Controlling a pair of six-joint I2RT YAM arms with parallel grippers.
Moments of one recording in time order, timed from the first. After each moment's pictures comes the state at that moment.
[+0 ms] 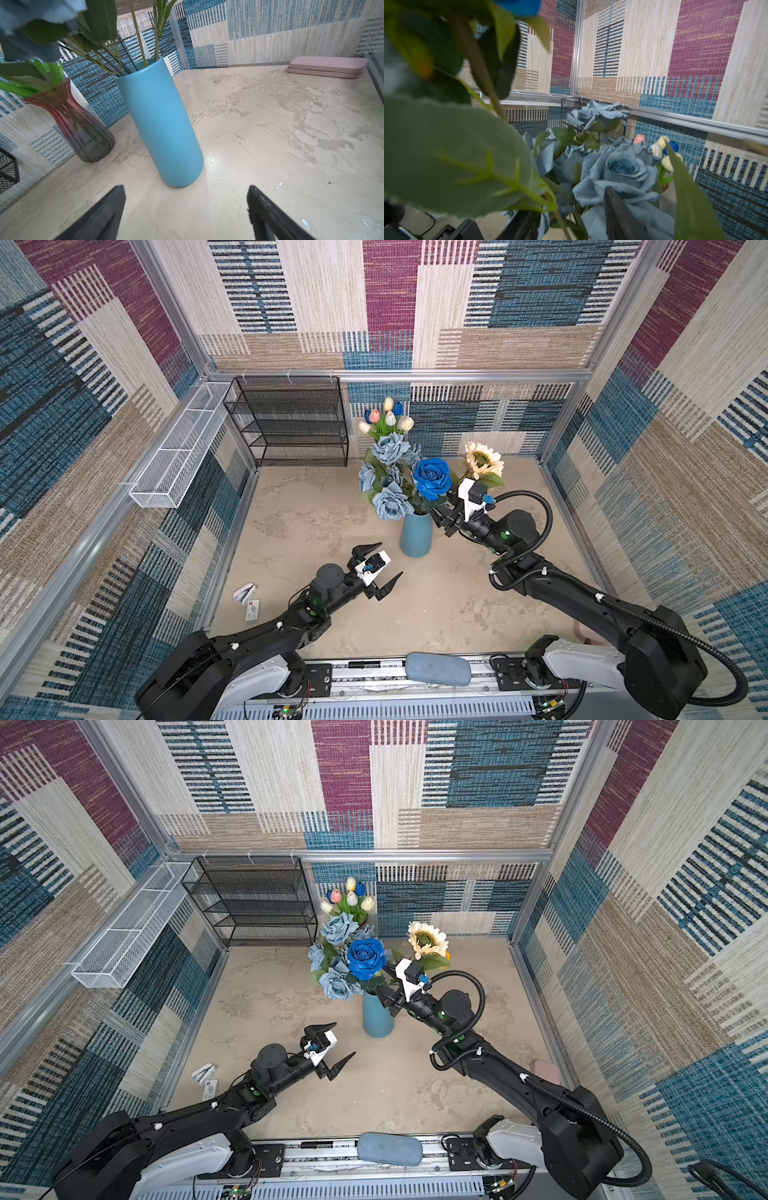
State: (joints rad) left arm -0.72 1.08 0.25 0.70 0.16 0.32; right arm 0.57 1.19 0.69 0.79 -0.36 0.00
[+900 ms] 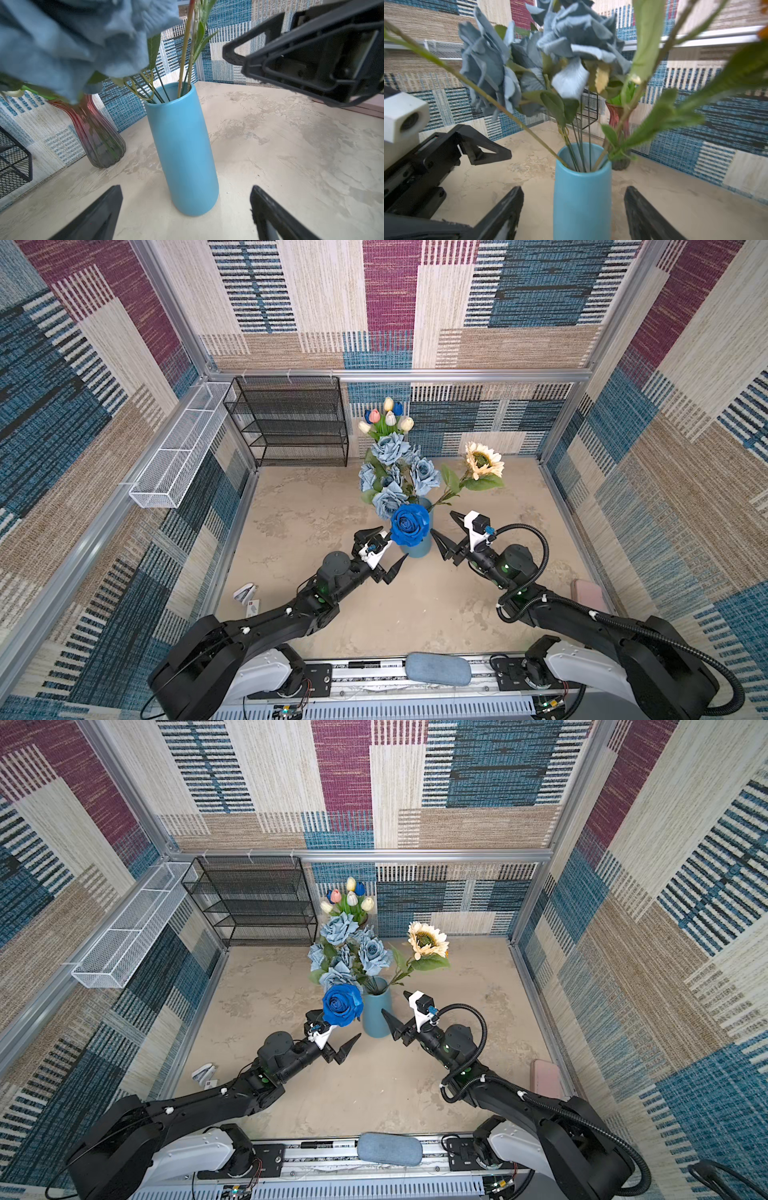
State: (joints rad) left arm -0.72 1.23 0.37 0.79 0.06 0.21; right arm 0.58 1.11 0.30 0.94 -0.12 0.03
